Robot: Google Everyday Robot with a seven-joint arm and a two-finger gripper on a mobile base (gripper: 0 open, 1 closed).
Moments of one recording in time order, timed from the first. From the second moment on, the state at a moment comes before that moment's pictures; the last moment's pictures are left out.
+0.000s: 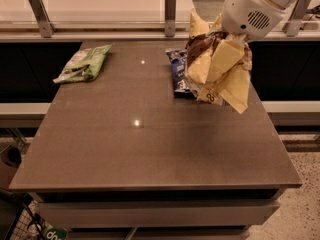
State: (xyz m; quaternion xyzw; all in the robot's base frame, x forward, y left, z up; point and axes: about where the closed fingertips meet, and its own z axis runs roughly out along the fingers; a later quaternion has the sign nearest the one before) arm 0.510 -0.101 0.989 -0.64 0.73 0.09 0.22
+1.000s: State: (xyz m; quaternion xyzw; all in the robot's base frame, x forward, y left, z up) arm 0.547 -0.046 0.972 -0.65 0.69 0.16 0.27
